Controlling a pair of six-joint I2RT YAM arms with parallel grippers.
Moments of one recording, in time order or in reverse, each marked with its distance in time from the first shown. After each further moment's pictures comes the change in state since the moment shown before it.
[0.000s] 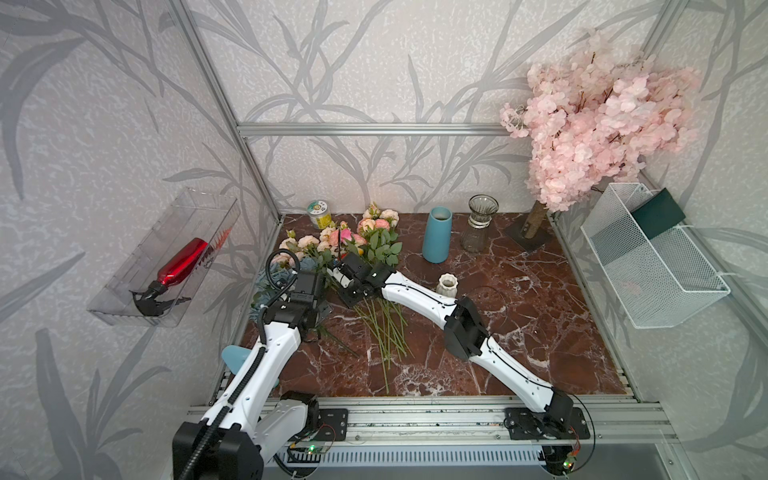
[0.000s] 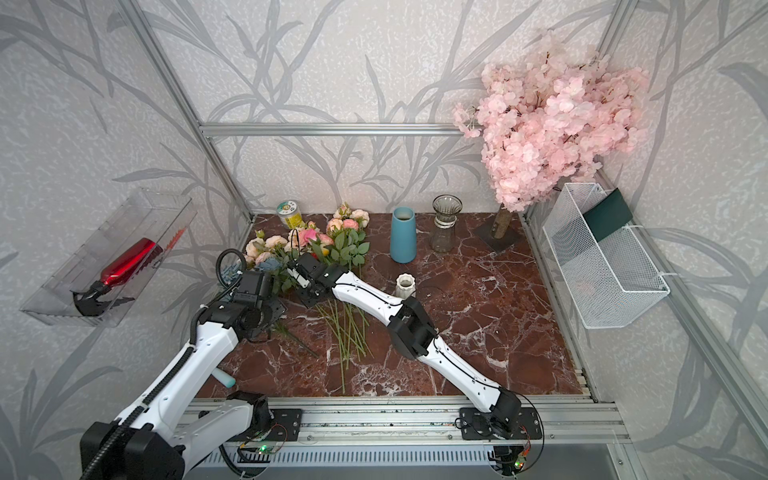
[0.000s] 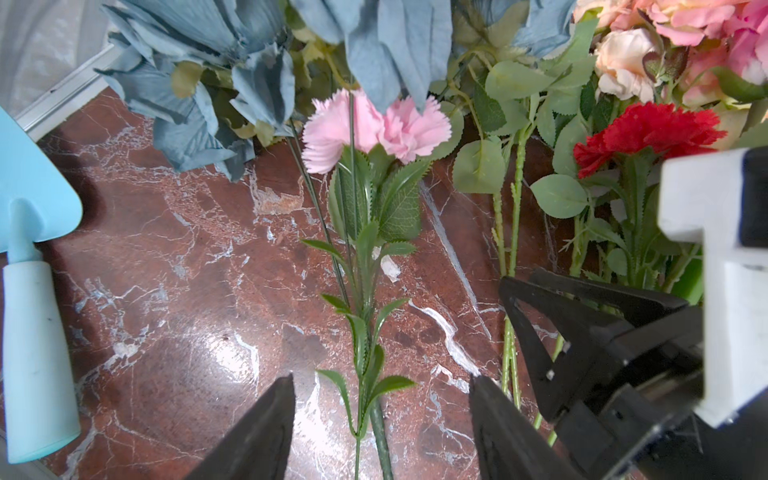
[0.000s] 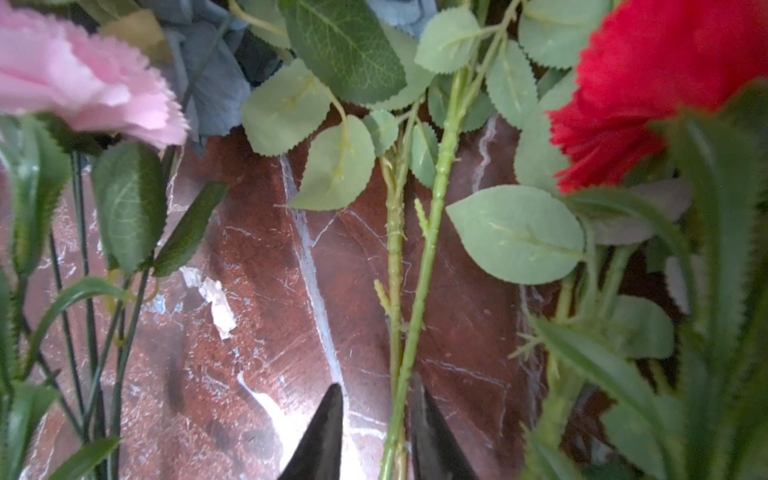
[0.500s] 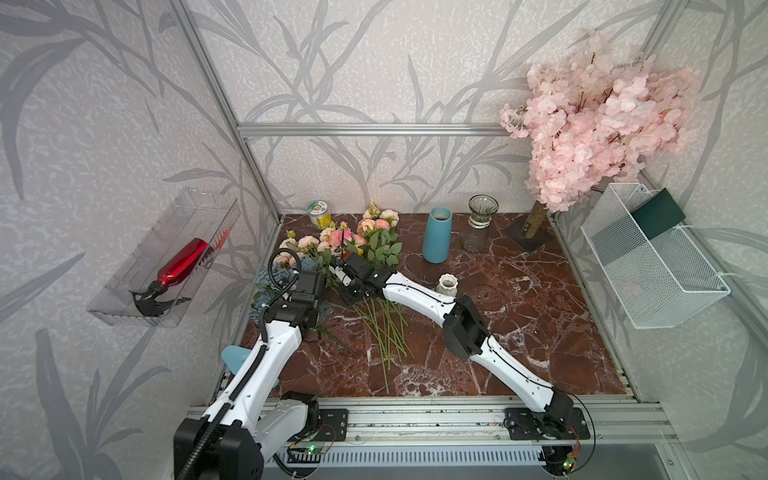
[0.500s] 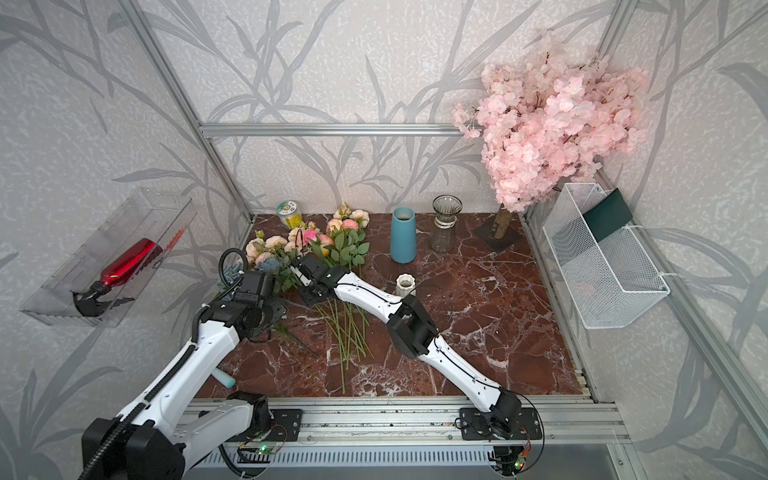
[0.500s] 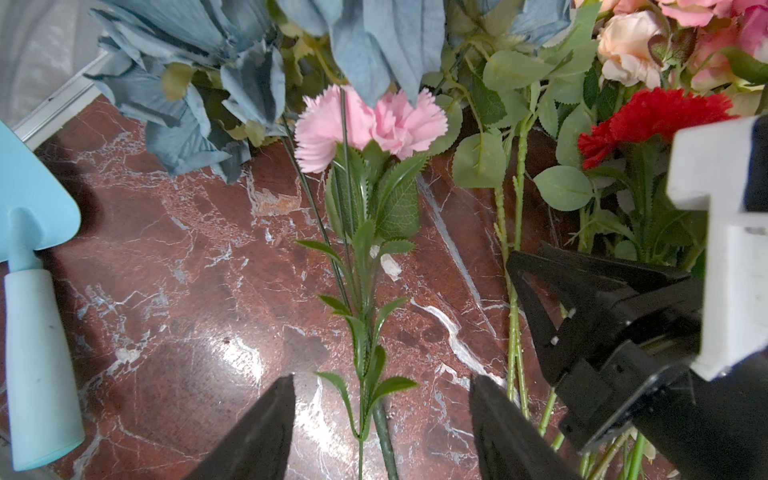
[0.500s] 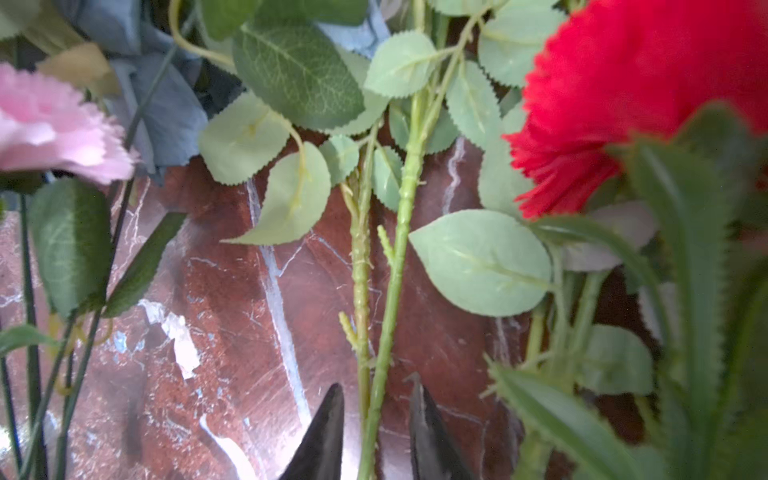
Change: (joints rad) left arm -0.002 0.014 0.000 0.006 0.000 0.024; right arm -0.017 0.000 -0.042 0.080 0.018 0.021
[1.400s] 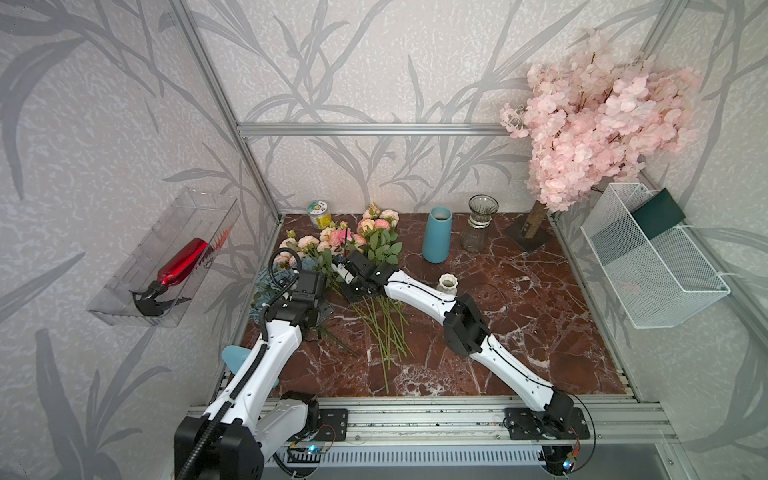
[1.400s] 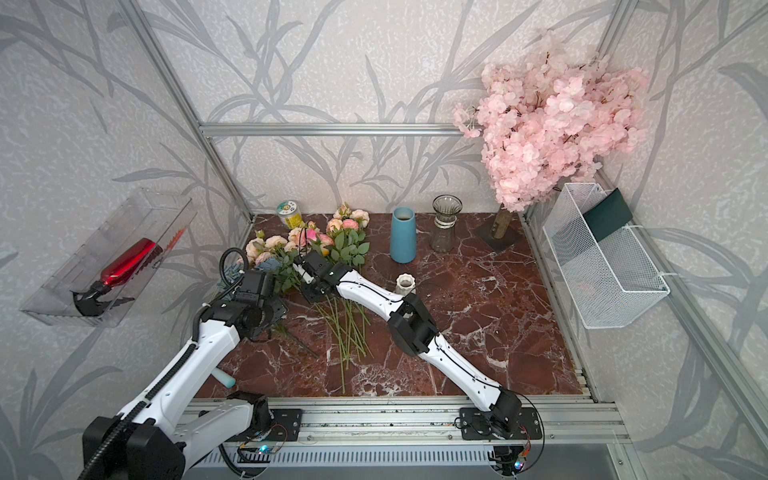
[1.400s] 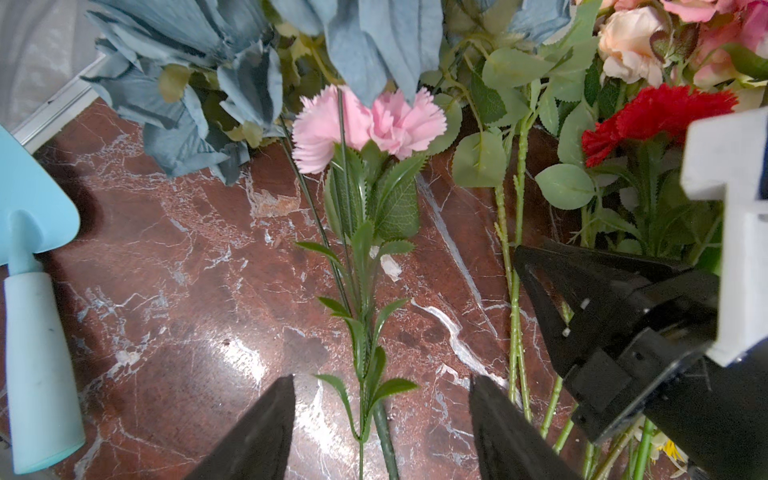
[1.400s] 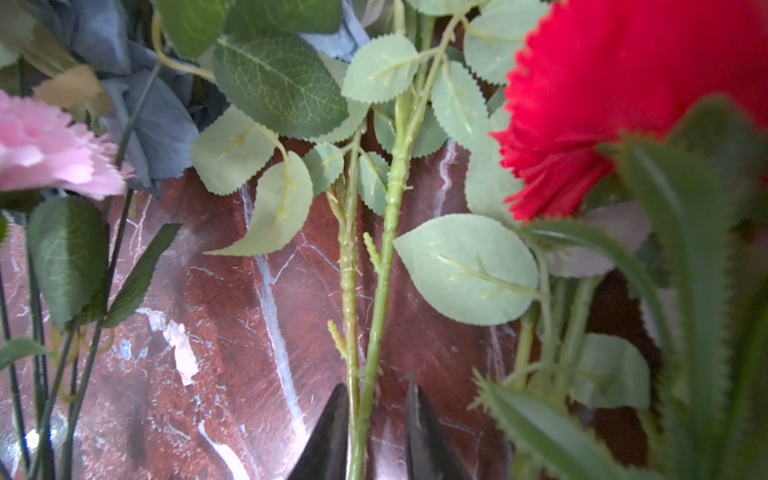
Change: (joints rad) left arm 0.000 0.005 0.000 0.003 0.000 0.006; right arm -0.016 0.013 0.011 0.006 -0.049 0.022
